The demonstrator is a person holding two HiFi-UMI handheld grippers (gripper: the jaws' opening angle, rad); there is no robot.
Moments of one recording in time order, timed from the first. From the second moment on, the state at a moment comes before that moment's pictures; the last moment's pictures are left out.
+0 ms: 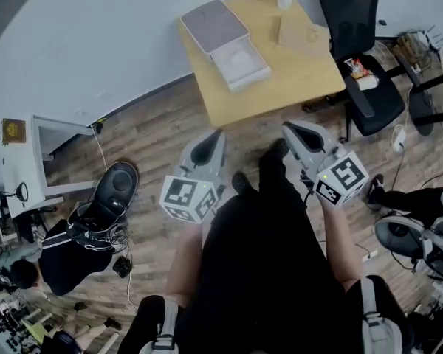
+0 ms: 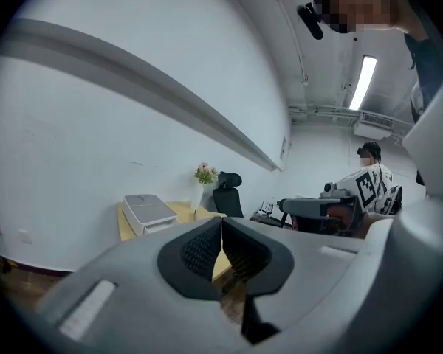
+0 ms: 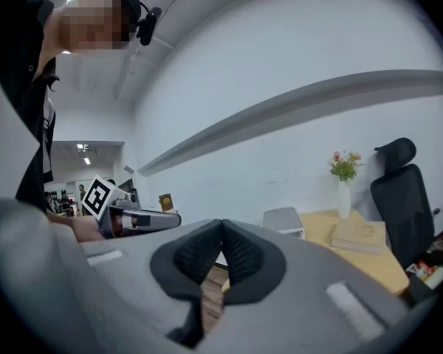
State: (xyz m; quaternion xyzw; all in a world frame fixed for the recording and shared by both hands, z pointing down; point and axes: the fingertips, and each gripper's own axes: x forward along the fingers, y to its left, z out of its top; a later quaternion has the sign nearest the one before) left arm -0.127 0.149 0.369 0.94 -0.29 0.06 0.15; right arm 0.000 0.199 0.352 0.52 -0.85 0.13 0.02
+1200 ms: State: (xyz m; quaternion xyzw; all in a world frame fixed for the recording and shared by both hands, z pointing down) left arm -0.142 0.091 0.395 0.91 -0.35 0.09 0.17; right arm 0.027 0.116 0.380 0.49 -0.86 0.11 0.07
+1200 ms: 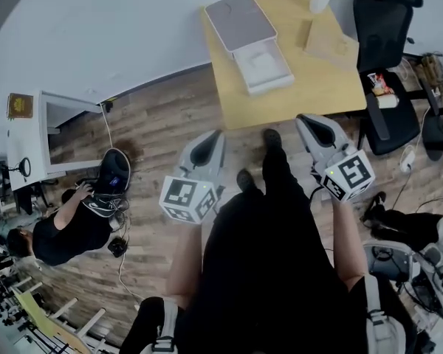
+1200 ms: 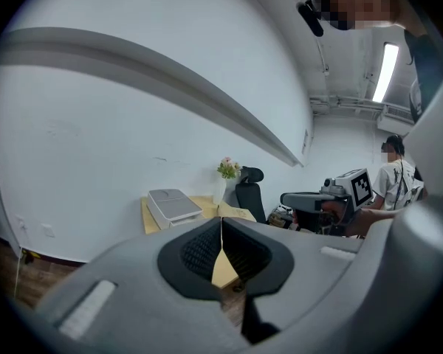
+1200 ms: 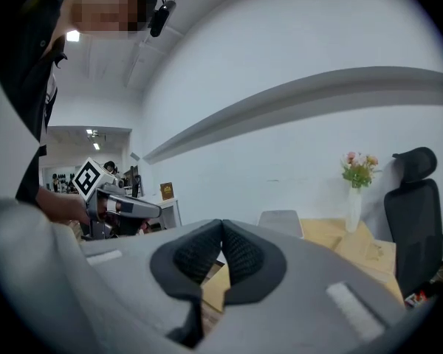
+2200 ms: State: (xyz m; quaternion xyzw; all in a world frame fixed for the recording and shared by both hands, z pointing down) left arm -0.056 -0.046 0.397 0.88 -0.43 0.11 0.18; right arm 0.092 -0.055 0.428 0.37 -0.91 0.15 0.12
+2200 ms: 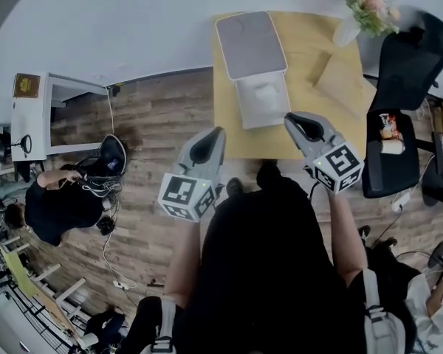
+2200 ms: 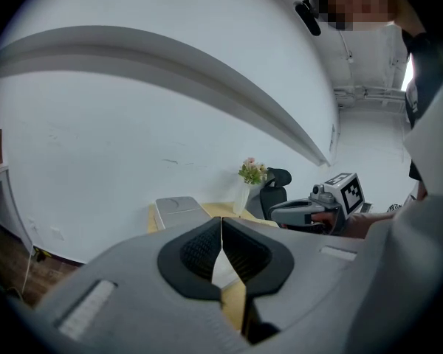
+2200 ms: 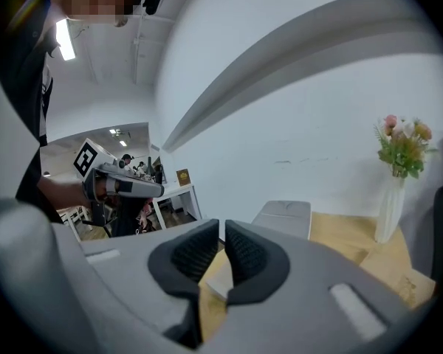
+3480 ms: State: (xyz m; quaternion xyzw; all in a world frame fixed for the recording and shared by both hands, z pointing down) left arm -0.063 -0.074 0.419 0.83 -0.49 0.09 0.22; right arm 0.060 -0.128 0.560 0.18 -0.89 -0.01 0.43
